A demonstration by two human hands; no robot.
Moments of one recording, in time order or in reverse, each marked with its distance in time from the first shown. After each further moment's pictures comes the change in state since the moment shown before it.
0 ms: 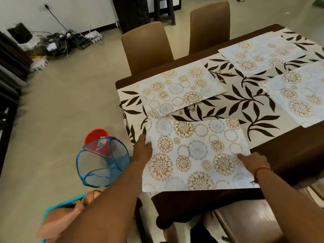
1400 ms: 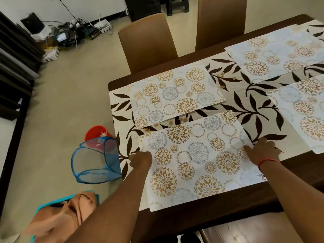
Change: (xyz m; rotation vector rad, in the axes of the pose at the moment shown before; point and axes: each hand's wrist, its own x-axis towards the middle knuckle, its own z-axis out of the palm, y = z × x) left_hand 0.044 0.045 0.087 0.285 0.075 -0.692; right_hand 0.128 -0.049 -0.074 -0.312 0.128 -0.217
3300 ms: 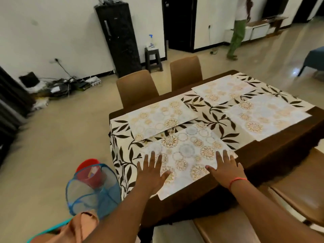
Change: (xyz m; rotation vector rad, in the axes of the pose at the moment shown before) left_hand -0.131 -0.126 -0.042 0.664 0.160 1.168; right_hand -0.256 0.034 0.002 -0.091 0.063 -0.292
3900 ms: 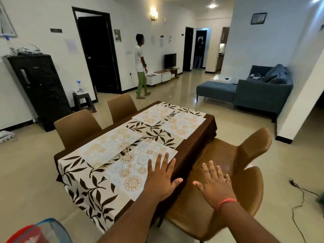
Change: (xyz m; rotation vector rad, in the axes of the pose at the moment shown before) left_hand -0.156 0.098 -0.048 0.128 0.372 0.708; right_hand -0.320 -0.009 0.033 0.047 0.402 0.368
